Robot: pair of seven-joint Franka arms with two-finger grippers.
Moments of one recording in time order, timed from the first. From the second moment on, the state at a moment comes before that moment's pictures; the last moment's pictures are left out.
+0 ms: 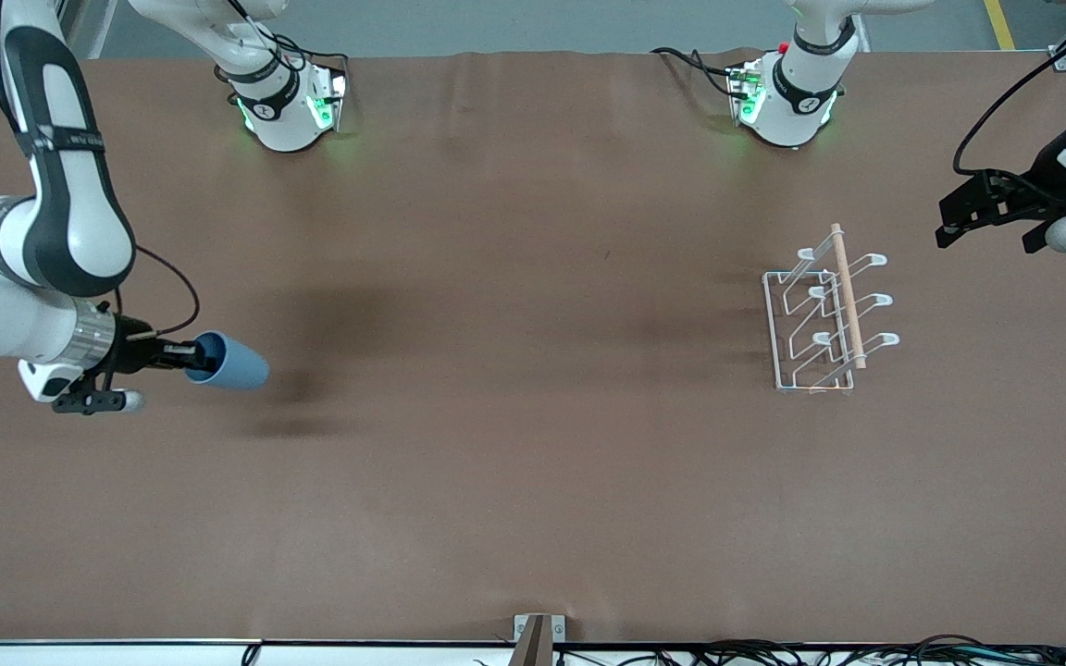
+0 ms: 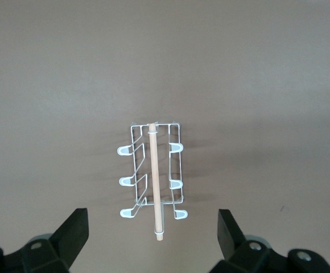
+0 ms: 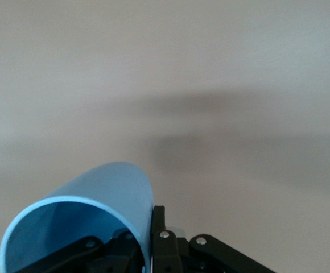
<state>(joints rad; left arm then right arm) -0.03 -0.01 -0.04 -1.54 -0.03 1.57 0.00 0.04 0.28 -0.08 -1.86 0.50 1.95 -0.22</state>
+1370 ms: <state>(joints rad) -0.08 0.17 -0.57 -1.53 -0.04 1.62 0.38 0.53 0.27 -0.07 -1.94 1.50 1.78 -0.03</state>
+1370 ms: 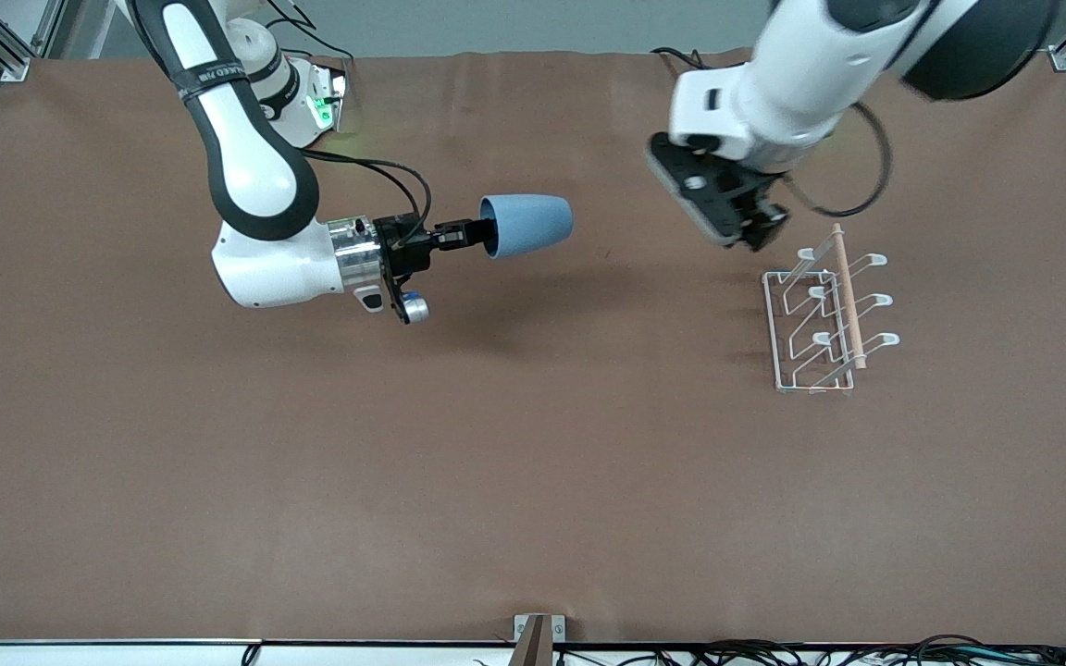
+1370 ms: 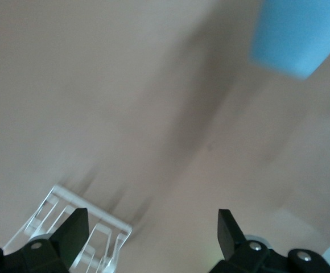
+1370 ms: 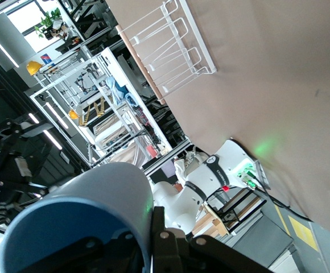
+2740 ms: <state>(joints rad) -0.17 0.40 -0.71 -1.44 -0.13 1.90 0.53 0.54 0.27 -0.07 -1.95 1.51 1.80 -0.03</state>
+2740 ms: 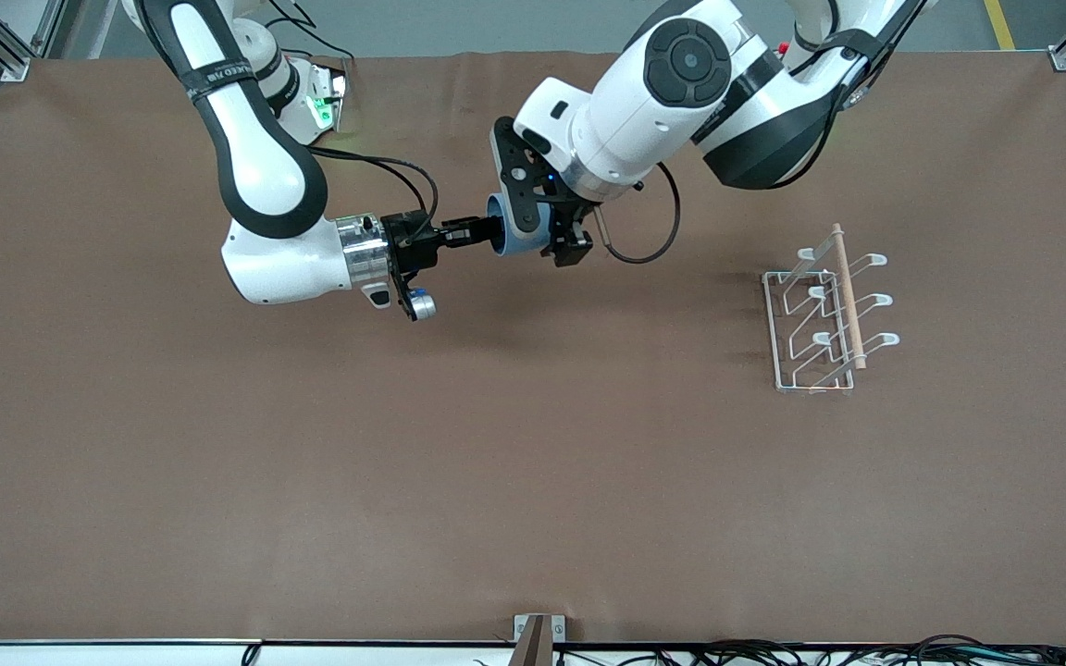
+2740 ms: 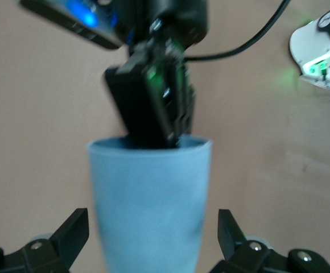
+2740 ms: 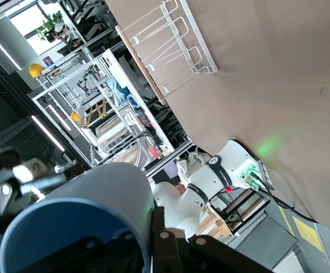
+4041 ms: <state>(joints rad) -0.15 0.43 -0.71 -1.47 -0.11 1.83 0.67 0.53 0.25 -0.11 -1.95 1.40 1.83 0.13</state>
